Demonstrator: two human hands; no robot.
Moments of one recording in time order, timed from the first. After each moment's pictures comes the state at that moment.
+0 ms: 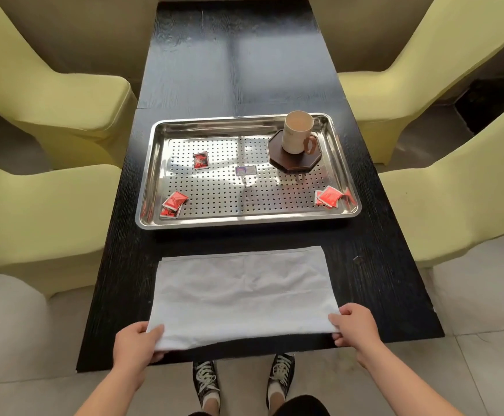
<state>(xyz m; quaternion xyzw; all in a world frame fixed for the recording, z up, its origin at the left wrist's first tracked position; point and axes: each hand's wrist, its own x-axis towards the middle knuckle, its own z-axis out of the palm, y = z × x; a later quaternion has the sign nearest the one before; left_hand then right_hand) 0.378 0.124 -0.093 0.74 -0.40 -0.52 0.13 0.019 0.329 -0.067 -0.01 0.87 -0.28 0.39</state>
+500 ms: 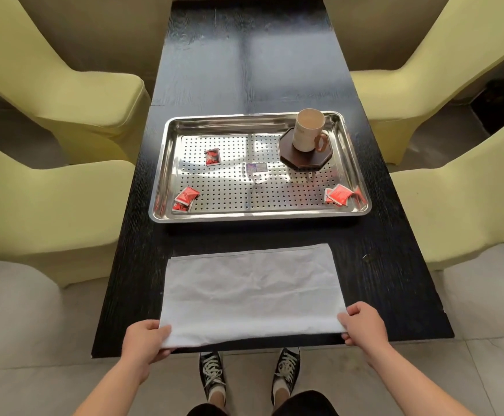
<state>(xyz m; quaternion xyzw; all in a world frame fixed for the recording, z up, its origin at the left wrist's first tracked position) 0.389 0.131 -0.082 0.76 -0.38 -0.53 0.08 0.022 0.334 -0.071 -0.06 0.92 -0.19 0.35</state>
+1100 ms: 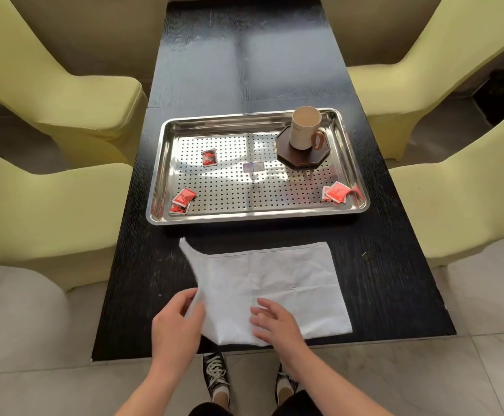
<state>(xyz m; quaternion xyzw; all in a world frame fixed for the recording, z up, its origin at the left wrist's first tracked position) 0.314 0.164 0.001 0.60 -0.64 -0.44 0.19 0.148 0.268 -0.057 -0.02 0.65 -0.46 0.60</state>
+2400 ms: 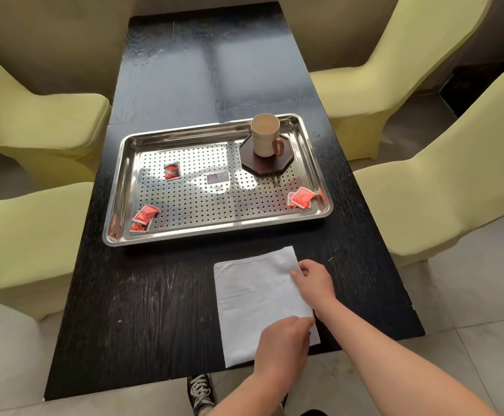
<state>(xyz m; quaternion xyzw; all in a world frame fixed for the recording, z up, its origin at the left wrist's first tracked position) 0.125 0.275 -0.034 0.29 -0.89 -0.35 0.02 -0.028 0.262 -0.070 -0.18 0.87 -0.31 0.35</state>
